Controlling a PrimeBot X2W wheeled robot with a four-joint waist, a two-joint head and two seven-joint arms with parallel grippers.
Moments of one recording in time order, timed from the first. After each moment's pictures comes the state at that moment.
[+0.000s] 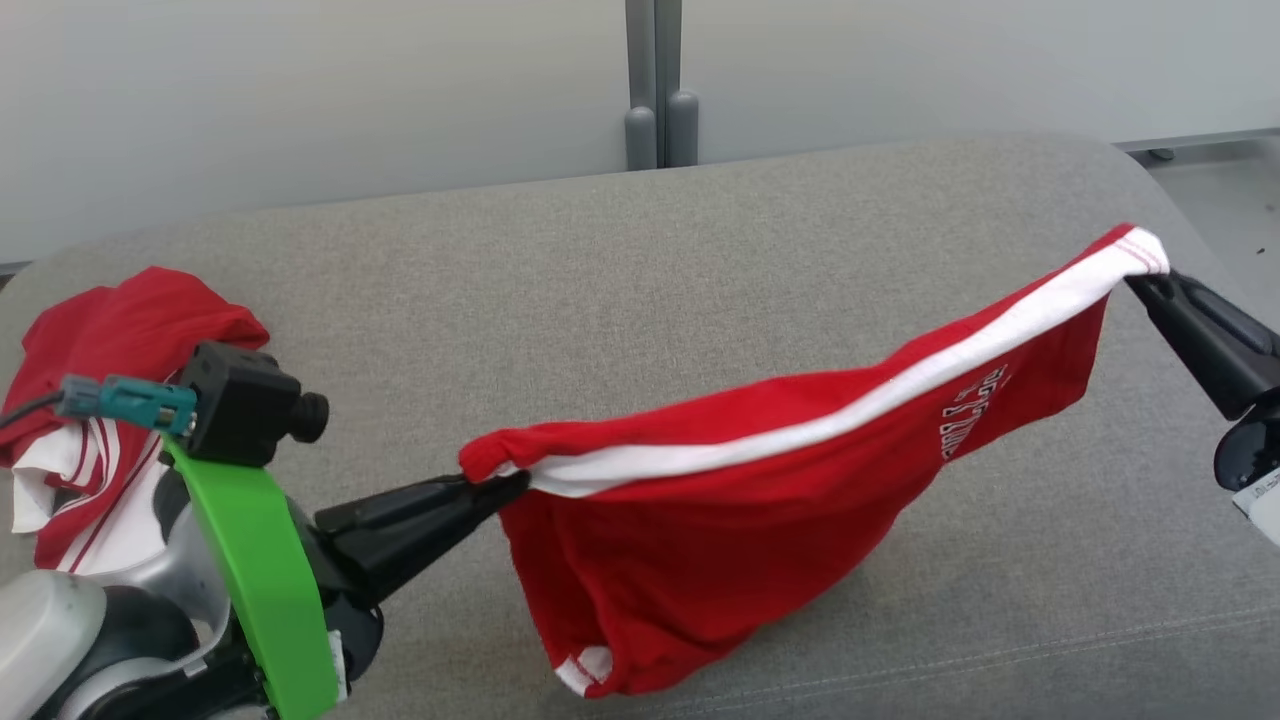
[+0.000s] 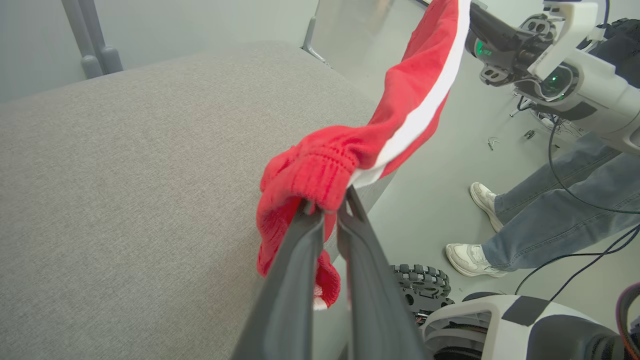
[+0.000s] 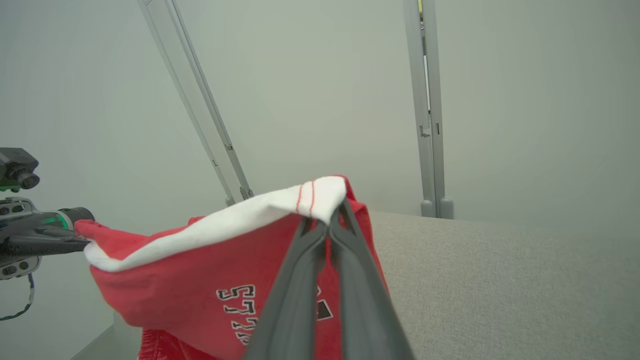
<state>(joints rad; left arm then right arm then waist) -0.35 0.74 -0.63 -0.53 -1.35 -0.05 0.46 -0.23 -1.02 0.60 -0.30 1.23 0.10 -0.24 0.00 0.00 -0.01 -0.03</state>
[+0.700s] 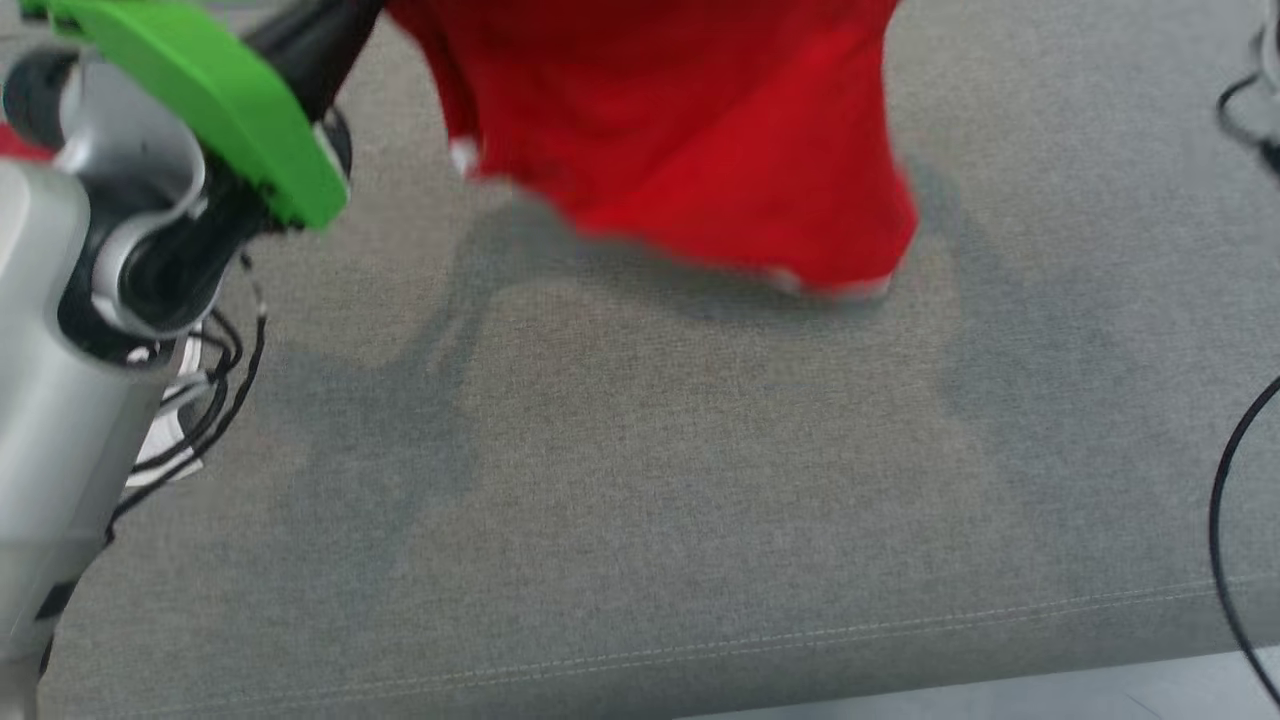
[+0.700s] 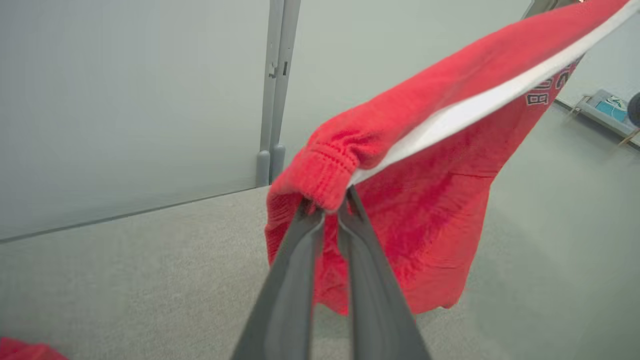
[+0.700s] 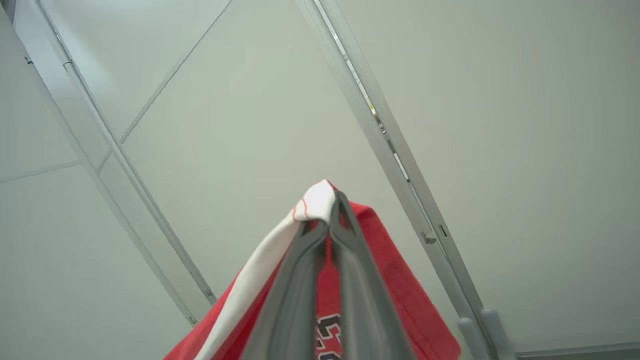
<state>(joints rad) -0.89 0.44 -0.59 0.04 -1.07 0.10 0.39 -1.00 -0.48 0.53 0.13 1.24 -0.16 -0.06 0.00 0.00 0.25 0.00</state>
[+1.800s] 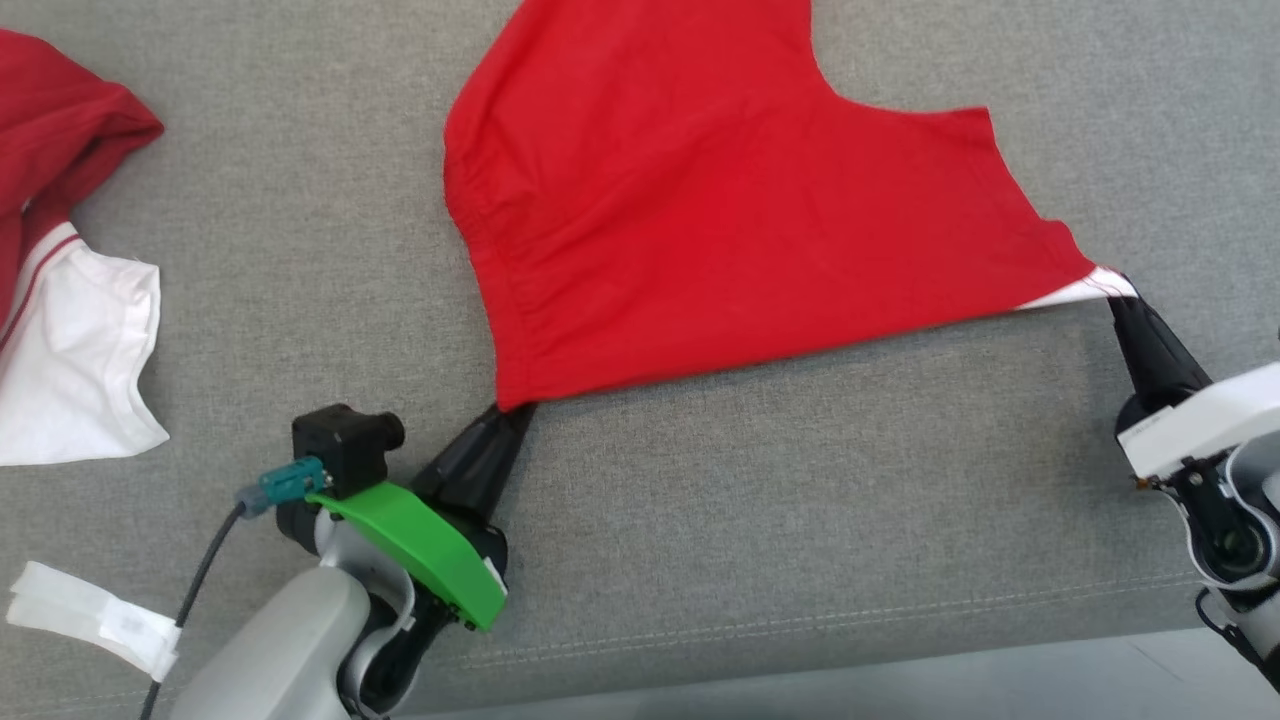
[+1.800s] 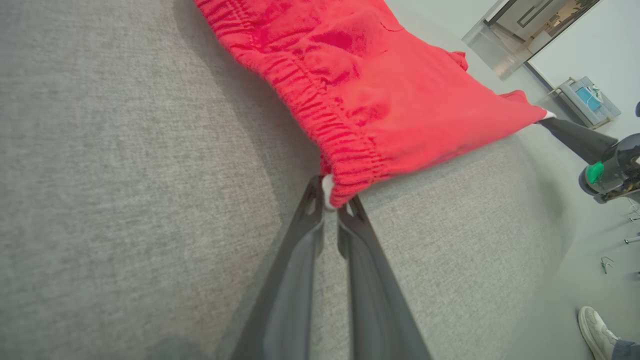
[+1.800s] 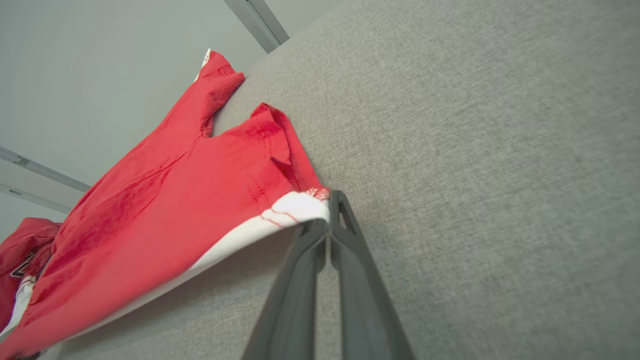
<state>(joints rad) -0.40 0.31 -0.76 0.25 -0.89 -0.06 -0.20 -0.31 -0.56 0.52 0.28 1.18 0.00 -0.25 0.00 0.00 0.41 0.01</state>
